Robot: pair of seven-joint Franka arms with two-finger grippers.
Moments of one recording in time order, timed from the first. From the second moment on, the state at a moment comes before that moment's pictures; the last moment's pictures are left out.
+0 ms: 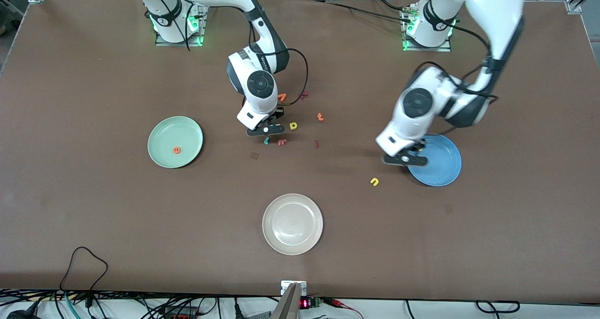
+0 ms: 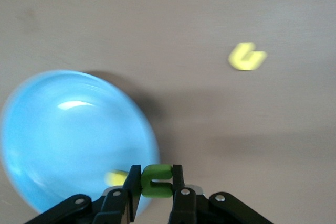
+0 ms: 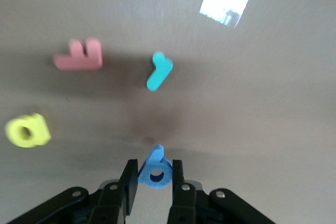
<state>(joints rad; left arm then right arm) 0.07 0.41 -0.39 -2.00 0.40 2.26 -0.40 1.06 0.56 -0.36 -1.89 0.27 2.24 0.43</state>
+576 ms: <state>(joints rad) 0.23 0.42 -0.40 -2.05 0.40 2.27 -0.19 0.91 0.48 -0.69 -1.88 0.25 2.08 0.17</state>
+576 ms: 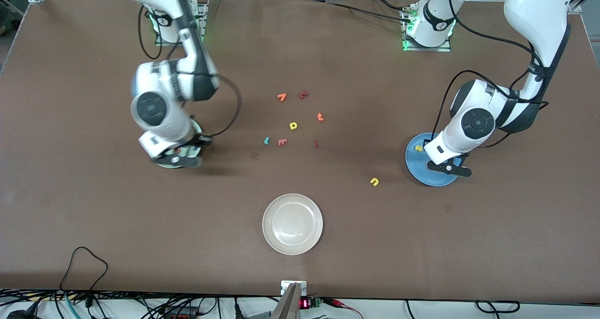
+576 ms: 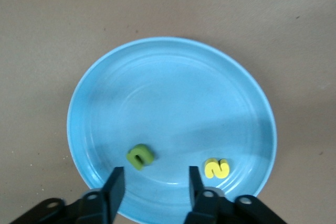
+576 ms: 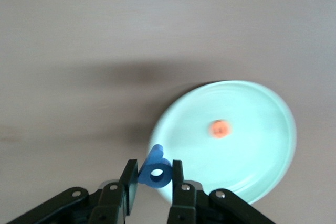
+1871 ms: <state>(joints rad) 0.05 0.78 -0.47 -1.70 0.42 2.49 0.21 1.03 0.47 -0.66 -1.92 0.31 2.16 0.19</state>
